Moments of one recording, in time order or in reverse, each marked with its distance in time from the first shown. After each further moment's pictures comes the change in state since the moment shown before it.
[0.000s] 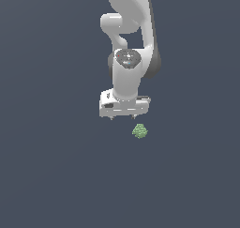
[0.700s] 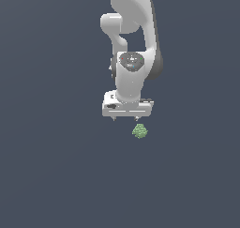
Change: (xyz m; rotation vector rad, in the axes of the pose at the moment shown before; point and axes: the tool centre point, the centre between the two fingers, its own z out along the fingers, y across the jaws) arm 0.003 -0.012 0.007 0.005 0.001 0.088
